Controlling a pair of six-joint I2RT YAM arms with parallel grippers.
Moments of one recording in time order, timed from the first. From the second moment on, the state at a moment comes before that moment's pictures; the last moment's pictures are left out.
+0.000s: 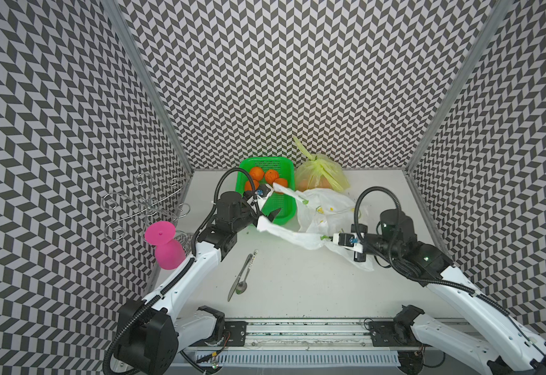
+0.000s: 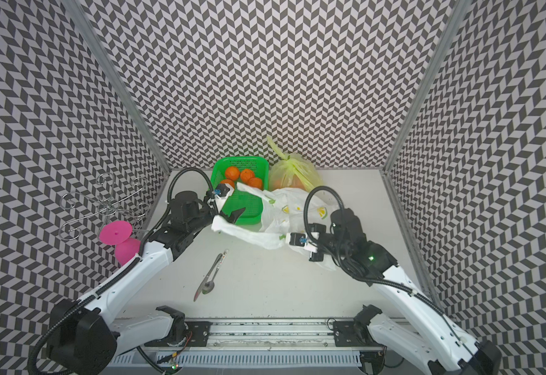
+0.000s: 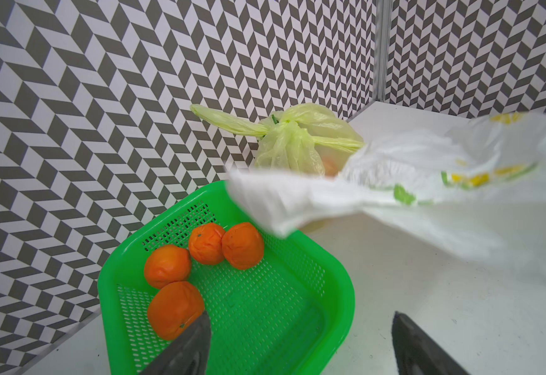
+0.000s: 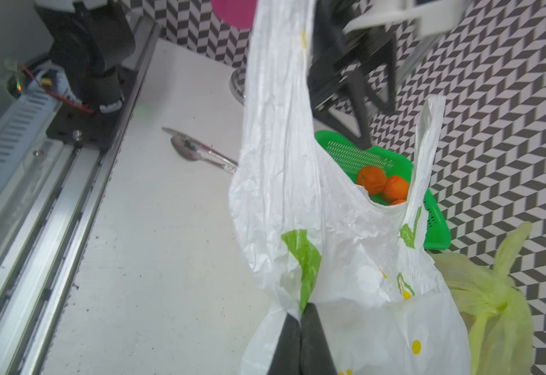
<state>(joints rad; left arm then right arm) -0.34 1.18 0.86 -0.02 0.32 0.34 0.59 0.91 0.81 -0.48 -0.46 -0.86</state>
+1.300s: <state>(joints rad) -0.34 1.22 0.87 -0.02 0.47 0.32 -0.18 1.66 1.05 -0.57 -0.34 -0.31</state>
